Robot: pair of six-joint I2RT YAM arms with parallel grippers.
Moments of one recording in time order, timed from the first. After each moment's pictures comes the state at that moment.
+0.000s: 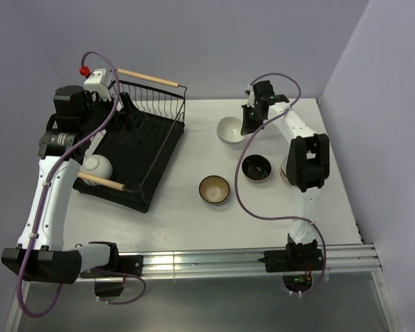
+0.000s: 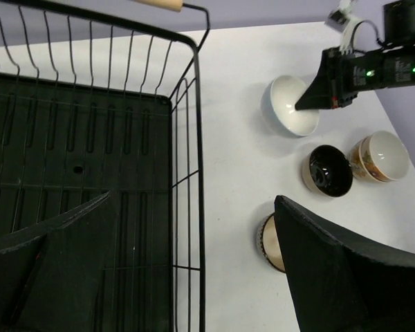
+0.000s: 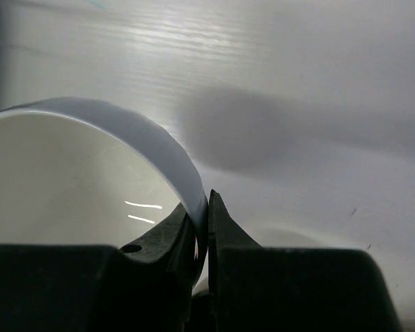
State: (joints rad) left arm -0.09 1.22 1.46 -0.60 0.39 -0.21; right arm 0.18 2.15 1.85 -0.76 -0.21 0.16
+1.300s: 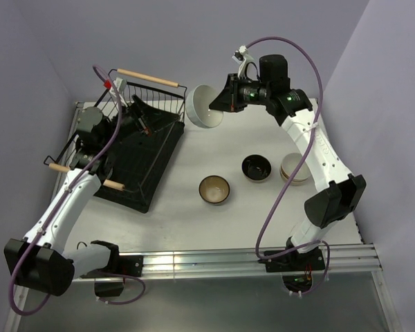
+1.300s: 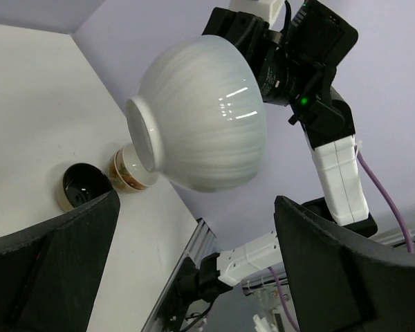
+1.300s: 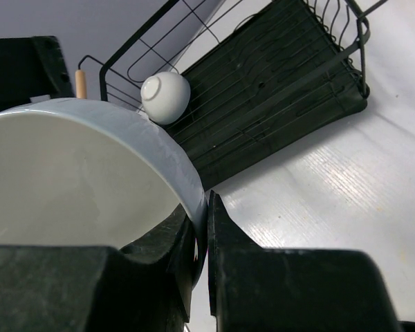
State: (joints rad) left arm -0.27 1.16 1.08 0.24 0.74 -1.02; right arm 0.35 1.66 1.86 -0.60 -0.70 0.32
